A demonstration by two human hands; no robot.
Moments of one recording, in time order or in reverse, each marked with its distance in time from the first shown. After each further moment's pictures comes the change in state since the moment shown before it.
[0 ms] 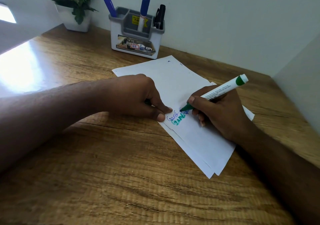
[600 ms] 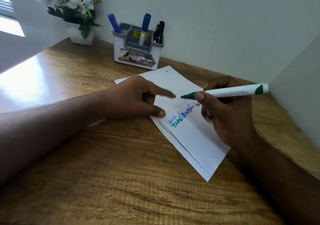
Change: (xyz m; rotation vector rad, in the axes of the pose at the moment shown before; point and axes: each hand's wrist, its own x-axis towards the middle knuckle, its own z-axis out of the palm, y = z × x) left_hand -0.006 -0.015 0.004 -0.364 0.348 0.077; right_hand -0.001 -0.019 -0.002 0.359 0.086 -0.263
